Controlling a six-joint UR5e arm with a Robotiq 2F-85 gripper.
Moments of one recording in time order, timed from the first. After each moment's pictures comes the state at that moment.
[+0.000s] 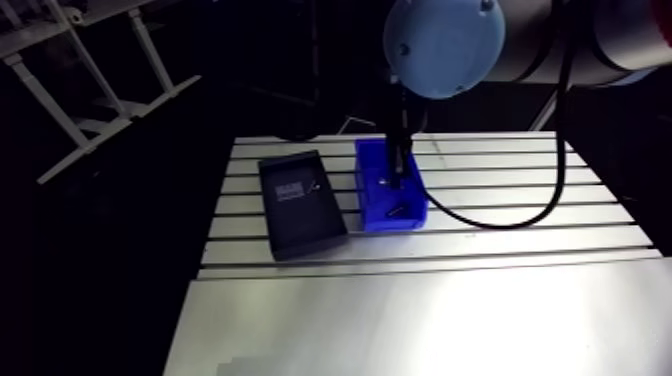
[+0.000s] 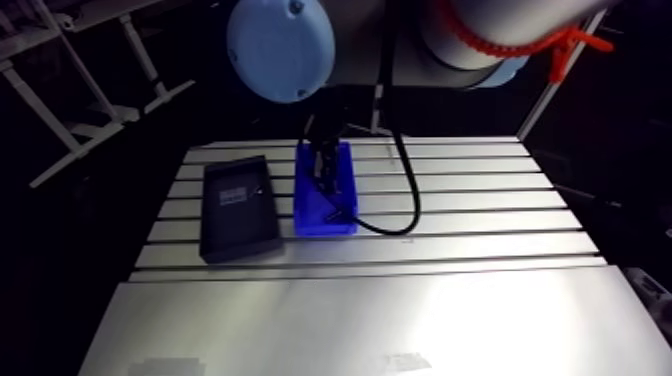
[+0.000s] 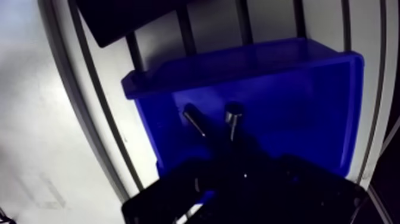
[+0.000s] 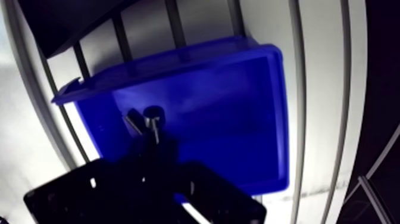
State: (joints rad) arm -0.07 -1.17 1.85 -2.15 -1.68 -3.01
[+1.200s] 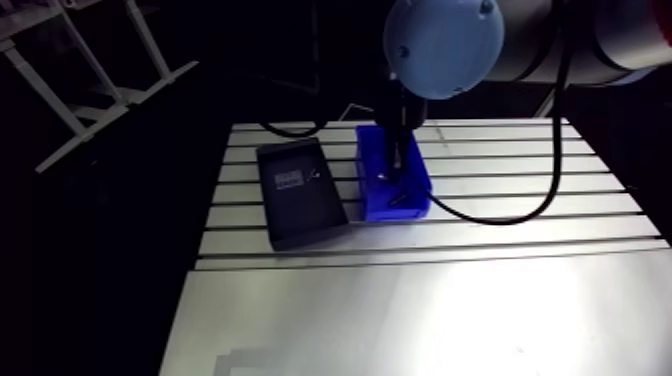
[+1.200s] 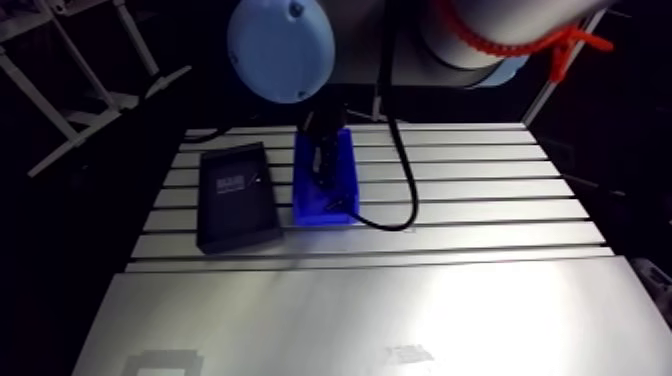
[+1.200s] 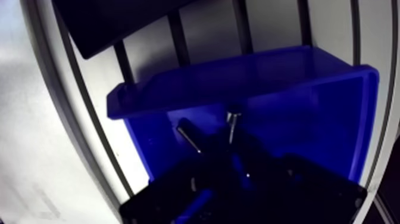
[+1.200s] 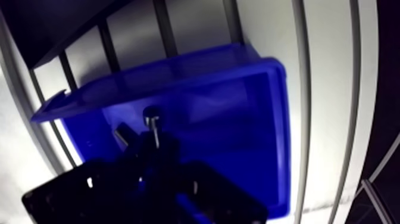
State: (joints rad) arm -0.07 -1.13 1.85 -2.18 -1.67 -3.00
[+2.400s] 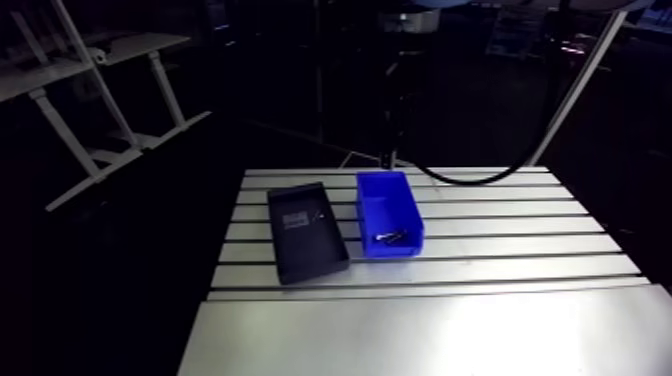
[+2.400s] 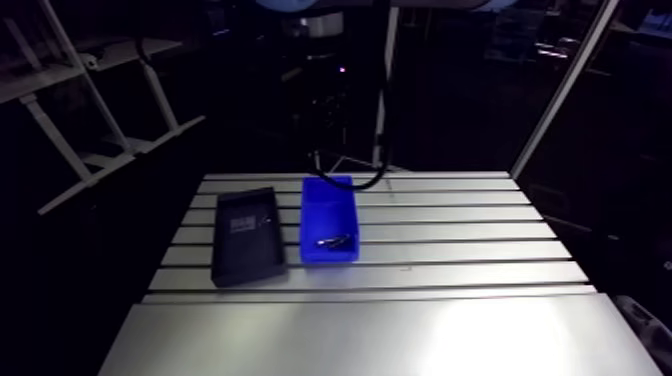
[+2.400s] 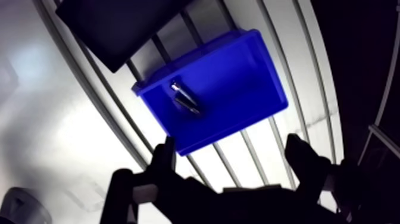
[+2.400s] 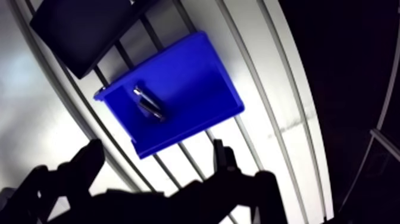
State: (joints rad) arm -0.05 -1.30 1.69 -1.92 -1.65 -2.71
